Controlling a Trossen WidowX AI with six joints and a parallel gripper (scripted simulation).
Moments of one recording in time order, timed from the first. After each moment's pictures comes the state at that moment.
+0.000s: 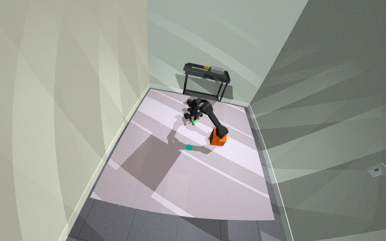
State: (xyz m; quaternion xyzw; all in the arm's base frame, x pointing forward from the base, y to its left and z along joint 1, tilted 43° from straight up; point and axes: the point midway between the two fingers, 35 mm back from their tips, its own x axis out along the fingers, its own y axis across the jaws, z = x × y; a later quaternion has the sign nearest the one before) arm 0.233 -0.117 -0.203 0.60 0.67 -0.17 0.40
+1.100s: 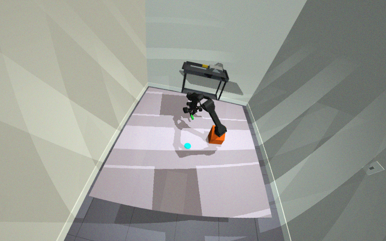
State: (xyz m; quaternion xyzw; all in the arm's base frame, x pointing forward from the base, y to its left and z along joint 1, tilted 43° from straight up) arm 0.234 -0.156 -0.163 0.60 0.67 -0.17 0.40
